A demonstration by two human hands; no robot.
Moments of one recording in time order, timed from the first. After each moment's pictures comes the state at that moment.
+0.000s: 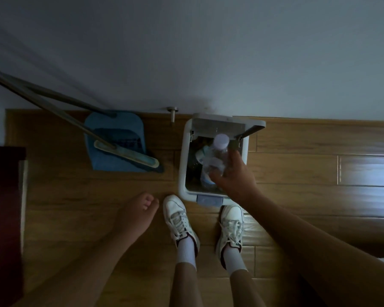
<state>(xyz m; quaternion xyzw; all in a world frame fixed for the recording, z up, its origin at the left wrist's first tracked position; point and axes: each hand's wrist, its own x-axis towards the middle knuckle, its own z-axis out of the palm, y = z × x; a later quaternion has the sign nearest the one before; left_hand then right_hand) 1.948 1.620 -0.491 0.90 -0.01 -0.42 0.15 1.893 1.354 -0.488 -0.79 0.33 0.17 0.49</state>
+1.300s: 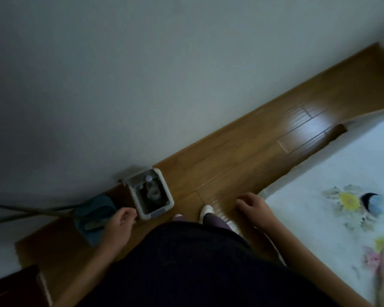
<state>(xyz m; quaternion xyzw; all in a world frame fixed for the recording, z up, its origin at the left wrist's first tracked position) 1.895 1.510 -0.106 0.85 -0.13 -0.43 0.28 1.597 1.270 -0.098 -0.63 0.59 0.09 0.49</state>
